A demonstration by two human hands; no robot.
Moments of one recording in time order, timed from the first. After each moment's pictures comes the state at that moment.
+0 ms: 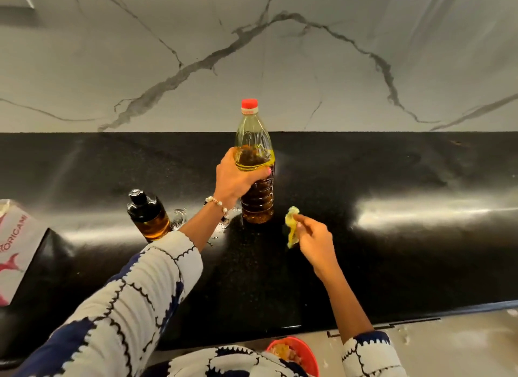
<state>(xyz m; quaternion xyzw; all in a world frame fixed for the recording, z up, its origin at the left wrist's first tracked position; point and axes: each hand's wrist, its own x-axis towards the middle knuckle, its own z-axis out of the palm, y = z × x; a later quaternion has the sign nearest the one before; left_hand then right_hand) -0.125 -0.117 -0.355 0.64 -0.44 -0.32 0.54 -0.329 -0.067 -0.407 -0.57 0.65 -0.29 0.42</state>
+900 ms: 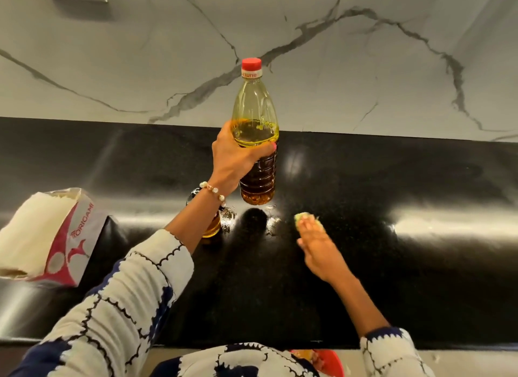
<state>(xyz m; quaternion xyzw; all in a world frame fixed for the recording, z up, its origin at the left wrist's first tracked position) -0.020 -0.092 -0.306 0.65 -0.40 -0.26 0.59 -0.264 -0.074 -0.462 -0.87 0.44 -0.09 0.19</state>
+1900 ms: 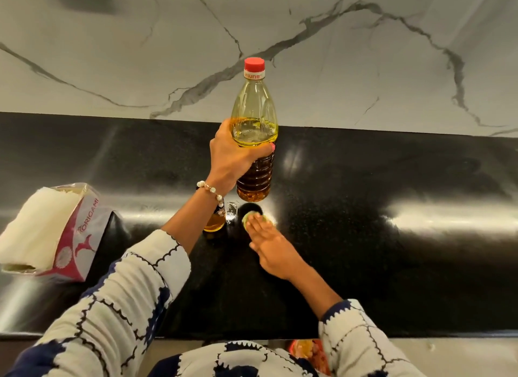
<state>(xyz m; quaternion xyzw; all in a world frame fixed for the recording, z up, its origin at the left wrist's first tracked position) -0.008 -0.076 -0.308 0.65 -0.43 -0.25 0.58 -0.172 -0.037 -0.461 -0.93 0.32 -0.02 0.16</state>
